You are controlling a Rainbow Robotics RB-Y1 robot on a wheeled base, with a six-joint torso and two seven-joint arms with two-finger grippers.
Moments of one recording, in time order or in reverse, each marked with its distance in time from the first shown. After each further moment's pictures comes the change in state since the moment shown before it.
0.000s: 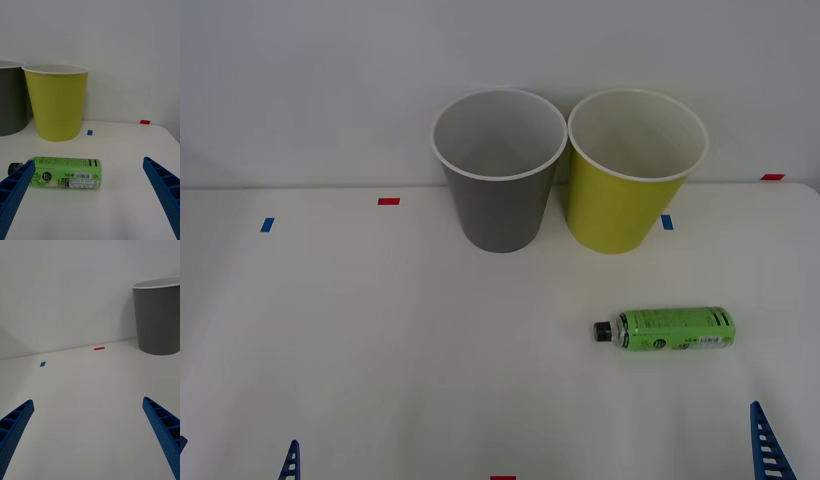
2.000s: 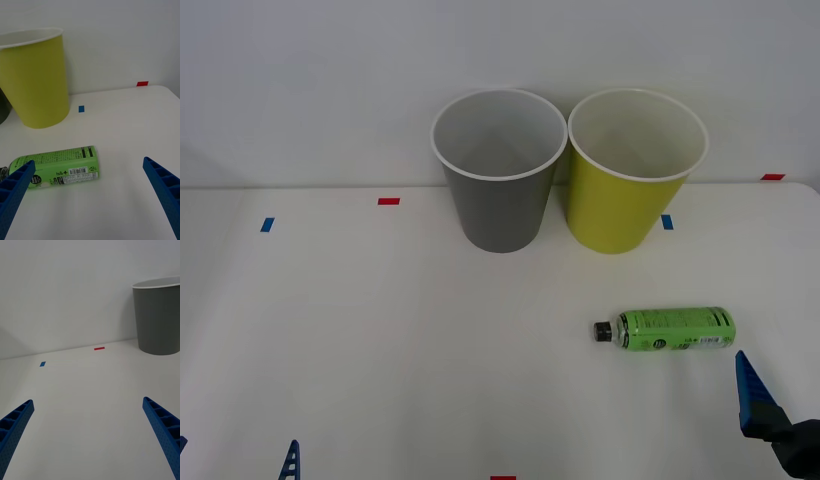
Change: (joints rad) right arm -0.136 0.134 -0.144 -0.209 -0.208 0.658 0.013; left arm 0.000 0.000 0.000 0.000 0.000 0.000 0.000
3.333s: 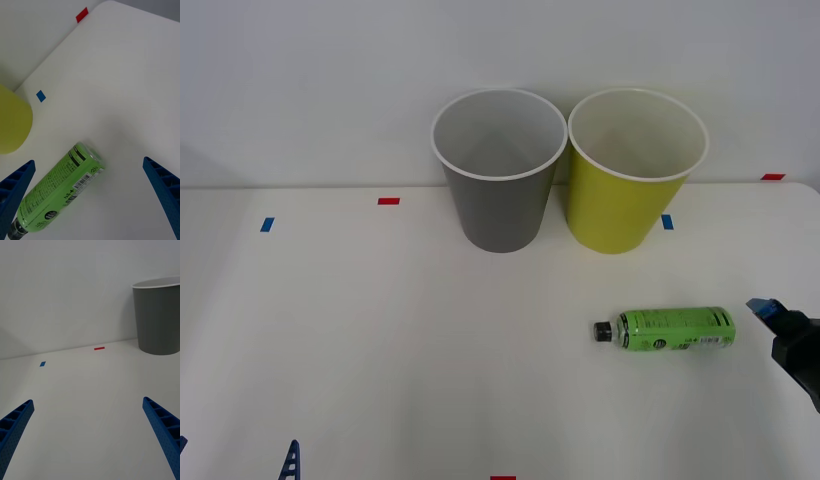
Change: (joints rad) right arm -0.458 -0.055 -0.090 -0.206 0.399 1.116 -1.185; left arm 0.000 0.000 0.000 0.000 0.000 0.000 0.000
